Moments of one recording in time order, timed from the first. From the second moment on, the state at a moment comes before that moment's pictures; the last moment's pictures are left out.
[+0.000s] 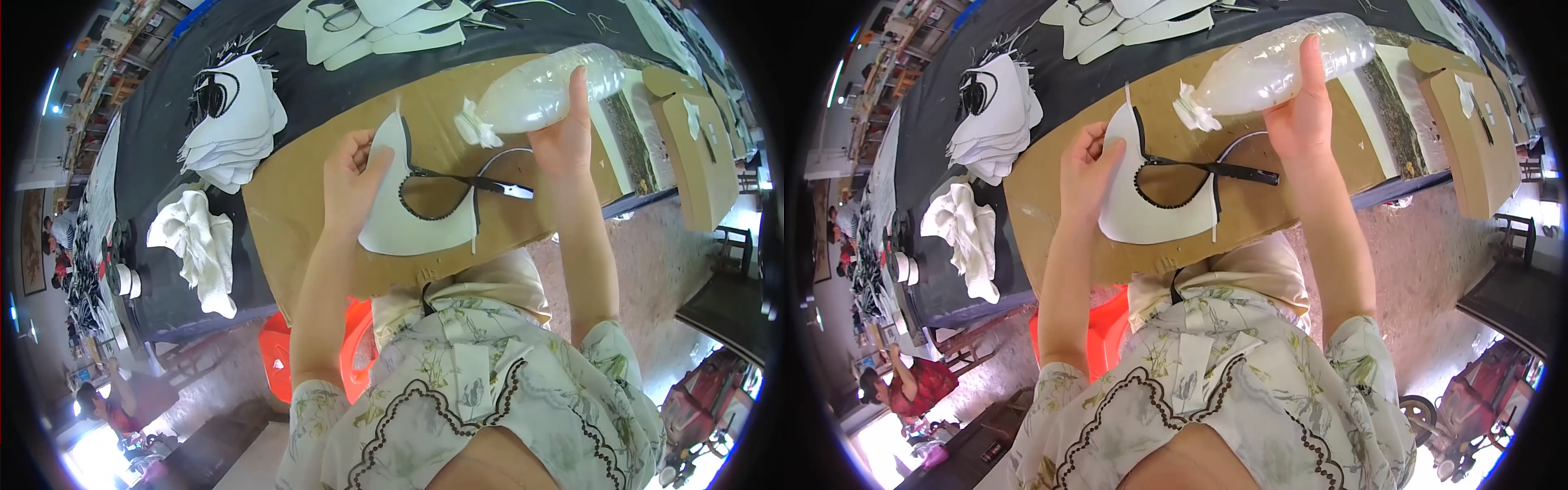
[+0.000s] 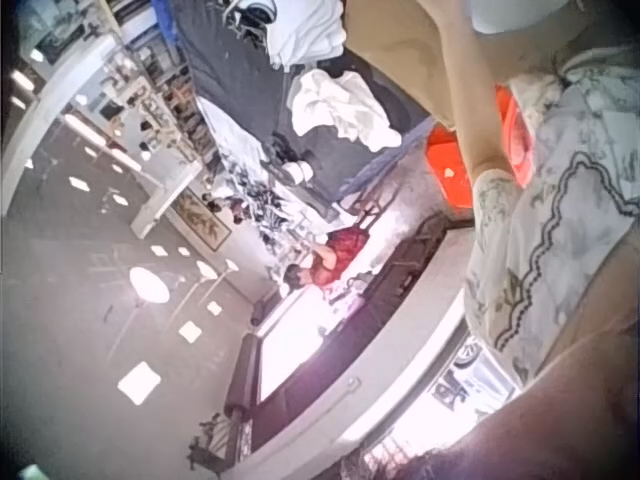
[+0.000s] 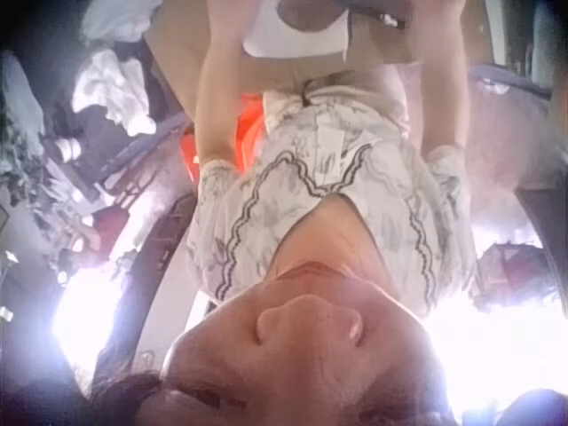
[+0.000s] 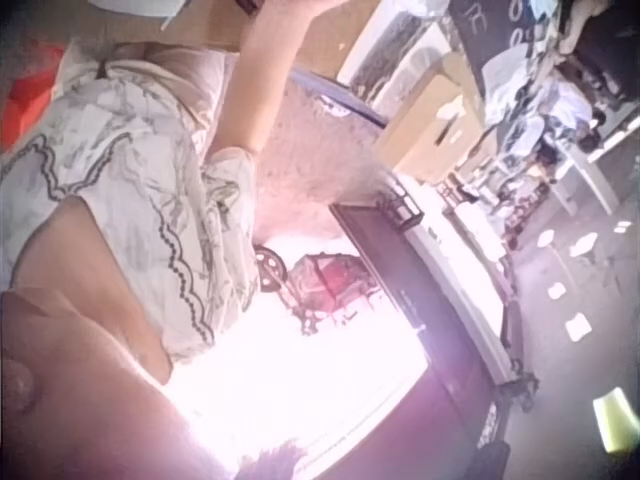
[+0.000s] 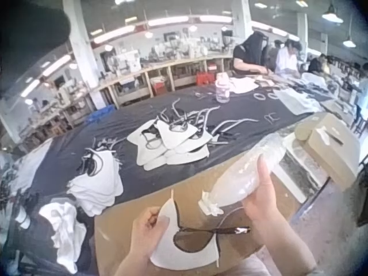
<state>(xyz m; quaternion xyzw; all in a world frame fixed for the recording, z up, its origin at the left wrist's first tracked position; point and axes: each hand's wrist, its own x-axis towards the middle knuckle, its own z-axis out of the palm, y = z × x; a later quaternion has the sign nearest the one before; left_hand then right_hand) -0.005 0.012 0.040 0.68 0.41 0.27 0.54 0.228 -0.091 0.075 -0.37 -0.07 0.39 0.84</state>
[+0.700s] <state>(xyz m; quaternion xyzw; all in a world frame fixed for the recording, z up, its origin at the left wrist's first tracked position) 0.006 -0.025 0.068 0.44 0.24 0.41 0.76 0.178 -0.092 0.108 -0.40 -0.28 0.16 0.86</state>
